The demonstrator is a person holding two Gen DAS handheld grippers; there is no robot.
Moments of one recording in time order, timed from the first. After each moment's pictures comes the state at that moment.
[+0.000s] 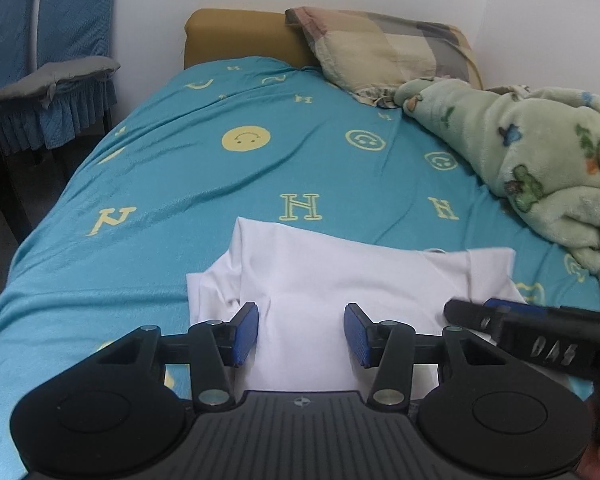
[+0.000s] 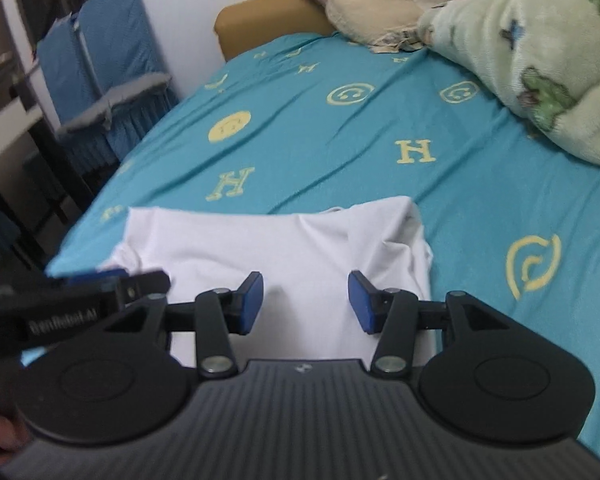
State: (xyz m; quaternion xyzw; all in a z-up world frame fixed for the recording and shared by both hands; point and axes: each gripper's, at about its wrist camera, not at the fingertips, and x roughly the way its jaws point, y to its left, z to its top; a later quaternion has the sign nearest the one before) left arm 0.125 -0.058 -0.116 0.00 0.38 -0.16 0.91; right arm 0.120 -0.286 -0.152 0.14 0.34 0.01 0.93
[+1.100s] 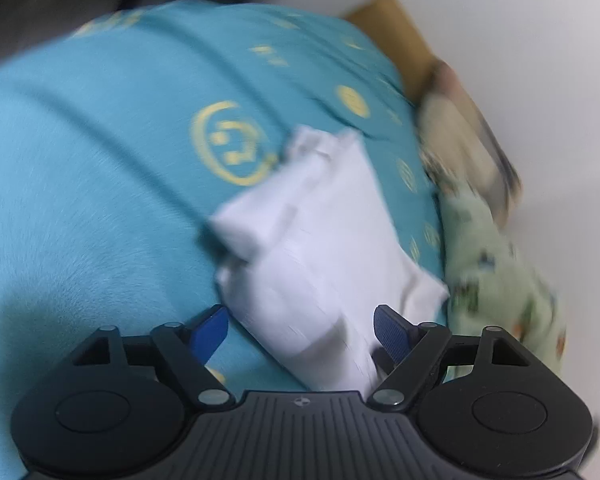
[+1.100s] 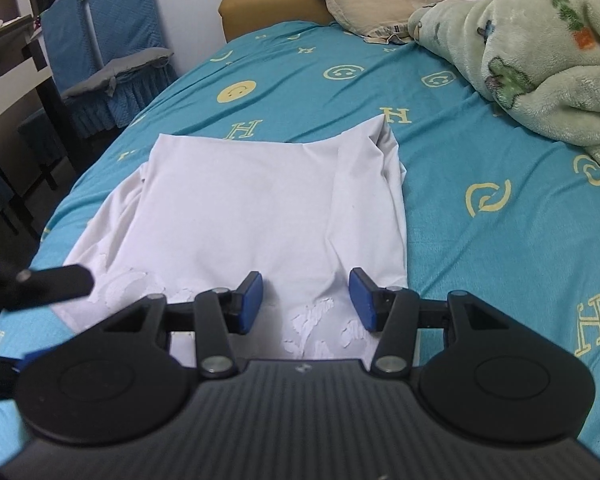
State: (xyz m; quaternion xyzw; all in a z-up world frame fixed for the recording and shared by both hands) left arm 0.020 0.032 -0.153 -0.44 0.42 -0.07 0.79; right arm 0.049 -0.256 -0.158 0.08 0.37 -0.01 0.93
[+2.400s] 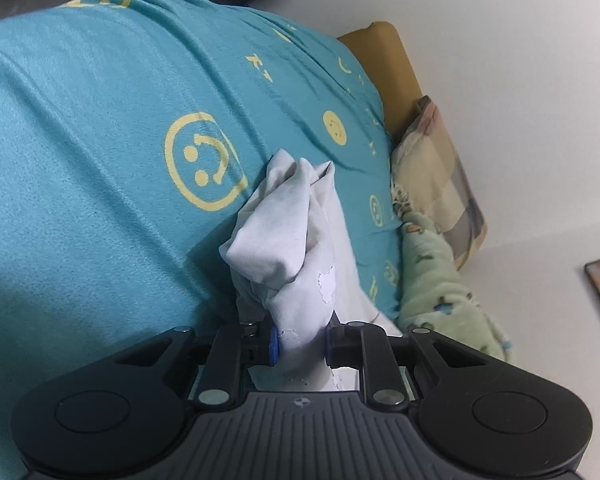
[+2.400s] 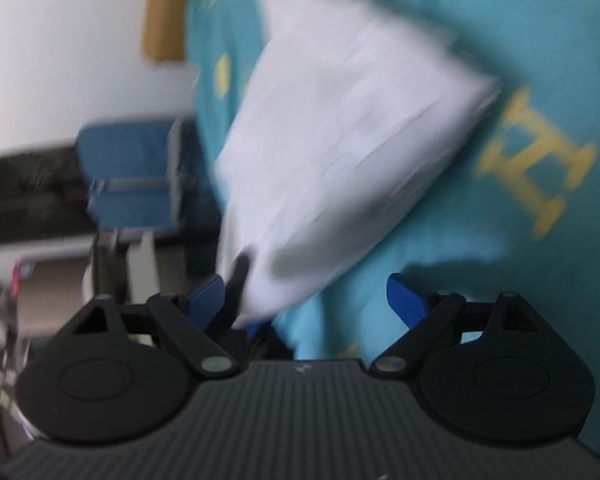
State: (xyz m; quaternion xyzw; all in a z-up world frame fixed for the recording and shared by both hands) left arm 0.039 0.040 -0.153 -0.50 0.38 -0.09 0.77; right arm 0.009 -0.309 -0.214 0.63 0.39 0.03 0.67
